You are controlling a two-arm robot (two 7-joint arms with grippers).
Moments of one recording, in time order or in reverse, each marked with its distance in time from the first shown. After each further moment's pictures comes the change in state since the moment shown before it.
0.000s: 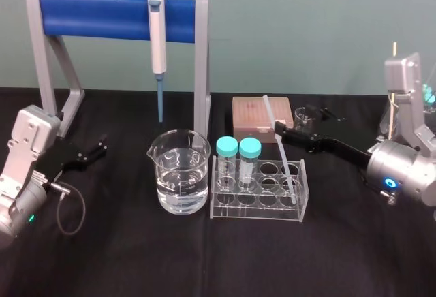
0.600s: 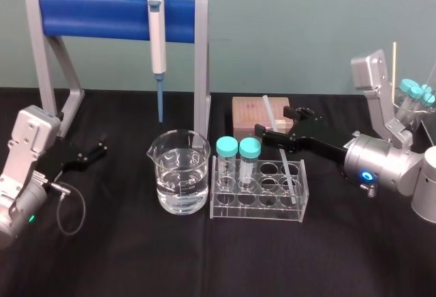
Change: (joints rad) left arm 0.000 0.000 0.000 0.000 0.000 0.000 0.000; right arm 0.101 -0.063 -0.072 0.113 -0.061 0.010 0.043
